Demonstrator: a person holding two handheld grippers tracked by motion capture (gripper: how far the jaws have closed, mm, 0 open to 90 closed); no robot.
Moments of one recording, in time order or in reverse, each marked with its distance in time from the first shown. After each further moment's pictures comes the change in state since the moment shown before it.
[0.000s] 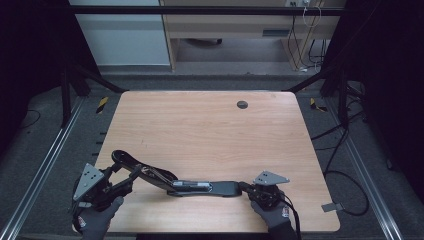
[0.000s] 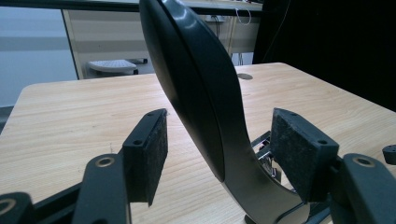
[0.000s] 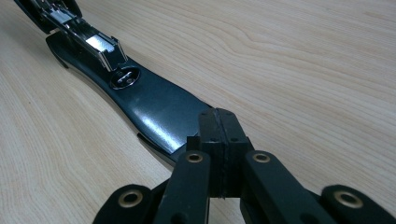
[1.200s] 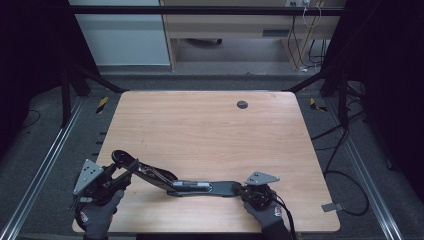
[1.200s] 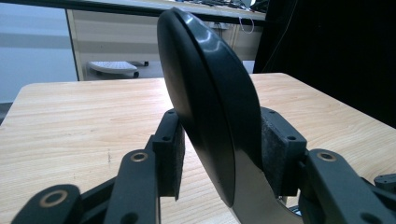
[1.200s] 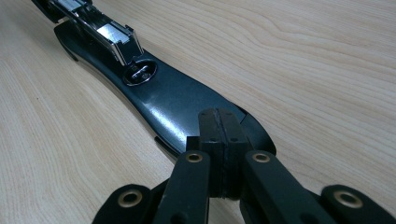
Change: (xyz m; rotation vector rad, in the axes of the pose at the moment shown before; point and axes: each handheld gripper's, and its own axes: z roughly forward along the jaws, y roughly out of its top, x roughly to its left) left arm 0.003 0.005 0.007 -0.023 0.004 -0.050; right arm 0.010 0.001 0.018 0.039 0.042 0.004
